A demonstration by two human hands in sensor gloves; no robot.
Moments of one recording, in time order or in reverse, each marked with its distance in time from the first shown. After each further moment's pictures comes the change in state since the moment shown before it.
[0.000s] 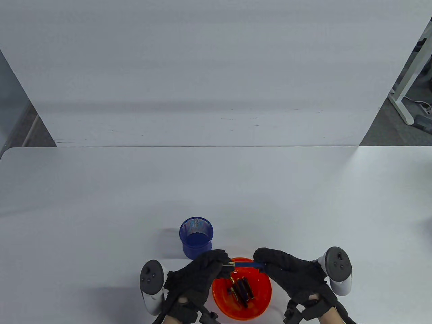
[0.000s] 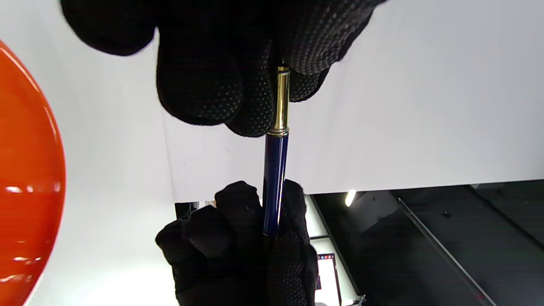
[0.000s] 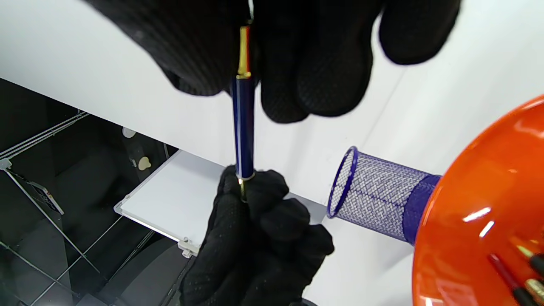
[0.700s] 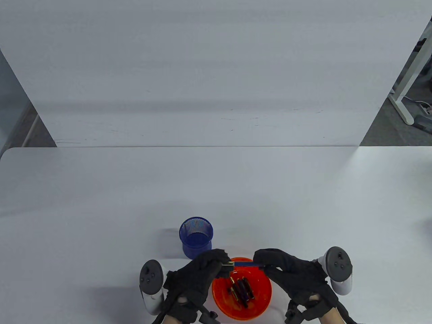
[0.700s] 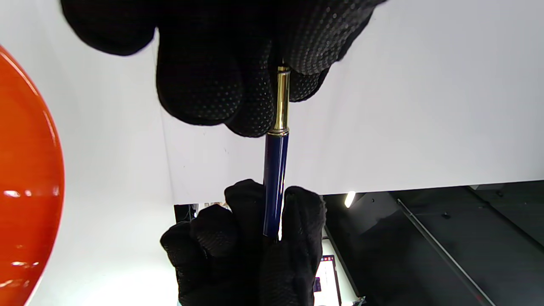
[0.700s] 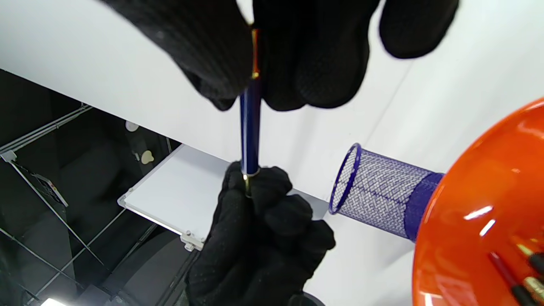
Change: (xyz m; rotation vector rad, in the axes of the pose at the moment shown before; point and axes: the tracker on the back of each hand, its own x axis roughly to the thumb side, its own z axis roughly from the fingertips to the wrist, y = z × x) left_hand 0.000 0.001 0.000 0.003 -0.002 0.001; right_hand 0.003 0.000 0.001 0.020 -0.009 0.025
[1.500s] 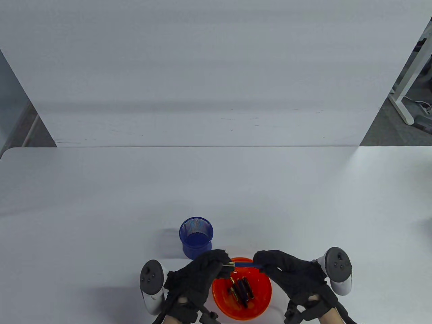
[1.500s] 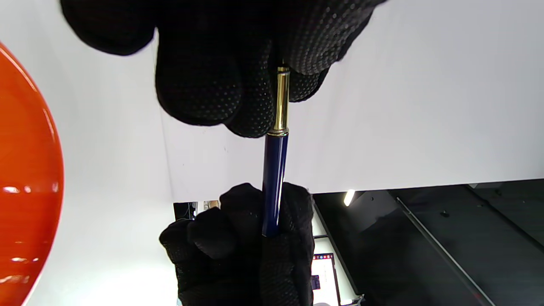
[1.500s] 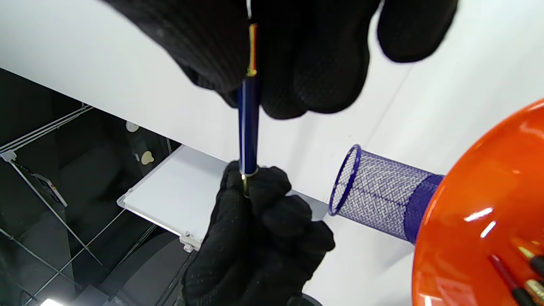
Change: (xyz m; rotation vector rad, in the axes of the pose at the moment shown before) left_hand -0.001 0.000 -0.001 -0.014 -0.003 -0.024; right_hand -0.001 0.001 -0.001 -0.014 0.001 -0.010
